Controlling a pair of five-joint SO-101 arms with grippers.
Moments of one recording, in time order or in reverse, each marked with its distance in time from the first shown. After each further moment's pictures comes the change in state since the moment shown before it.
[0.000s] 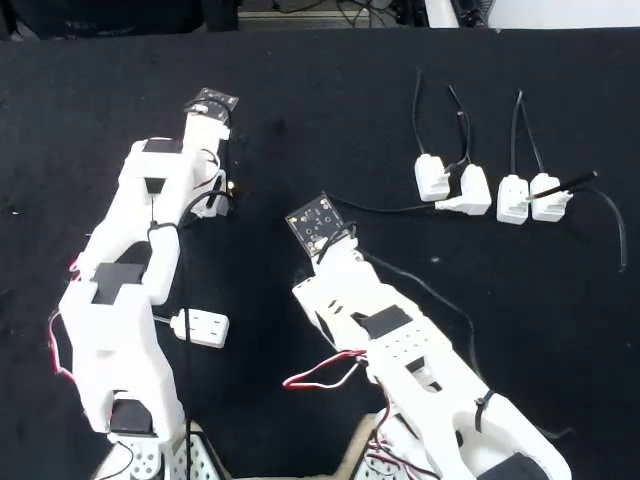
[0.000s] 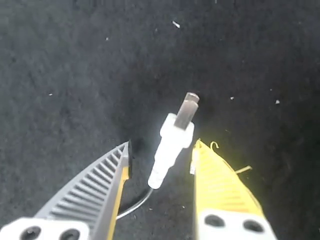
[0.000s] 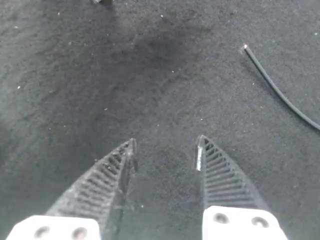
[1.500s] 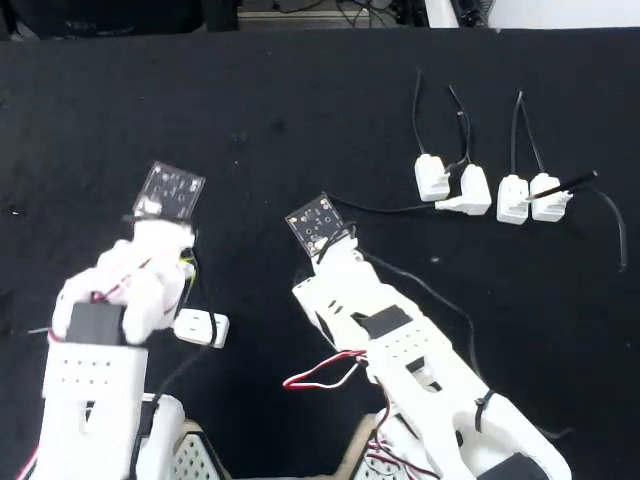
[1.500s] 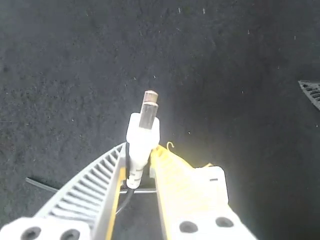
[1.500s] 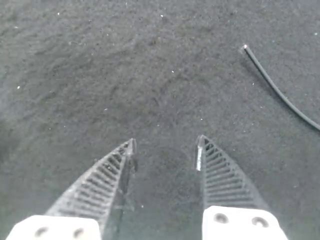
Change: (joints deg) left arm 0.4 -90.5 58.5 11.9 0.3; right arm 0.0 0.0 0.0 0.0 0.0
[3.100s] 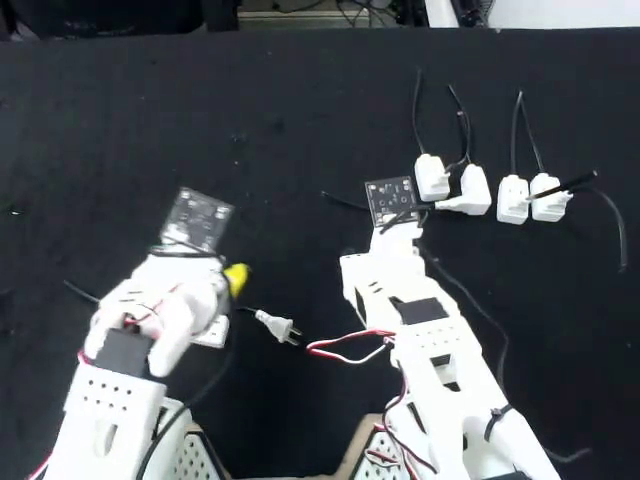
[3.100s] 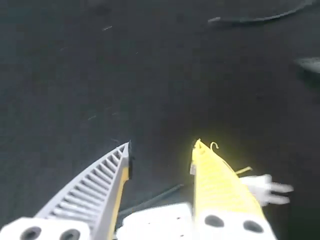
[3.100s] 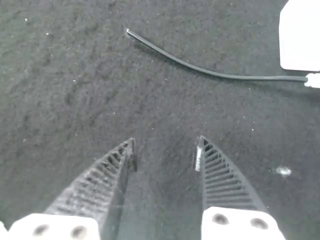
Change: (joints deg) left arm 7.6 -7.6 14.2 -14.2 6.1; right arm 15.2 -3.3 -0.4 3.9 -10.0
